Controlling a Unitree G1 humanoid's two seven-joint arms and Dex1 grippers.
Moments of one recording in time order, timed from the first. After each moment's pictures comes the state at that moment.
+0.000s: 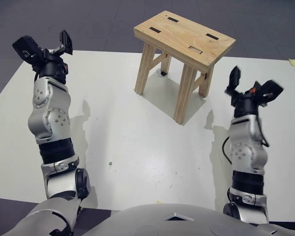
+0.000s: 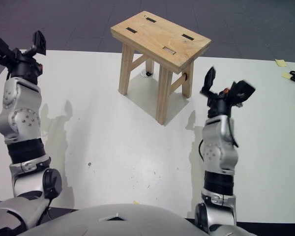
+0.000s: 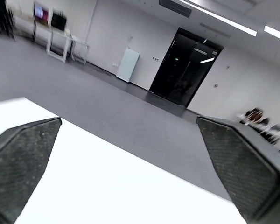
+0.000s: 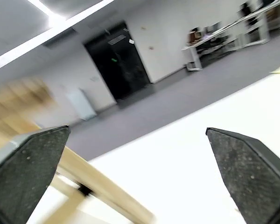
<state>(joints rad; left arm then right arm) -0.45 0.32 0.26 -0.04 -0.42 0.30 0.14 -0.08 -0.13 -0.14 -0.11 0.41 0.06 -0.25</state>
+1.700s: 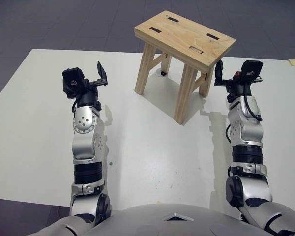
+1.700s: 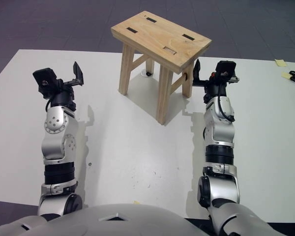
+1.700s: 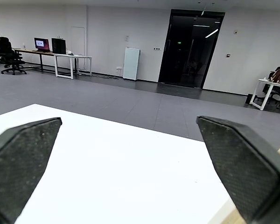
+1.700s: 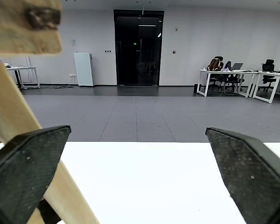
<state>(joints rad) -0.25 0.04 0.14 -0.16 -0.10 0.20 0.16 -0.42 -0.24 -0.23 0.23 0.19 0.08 0.07</state>
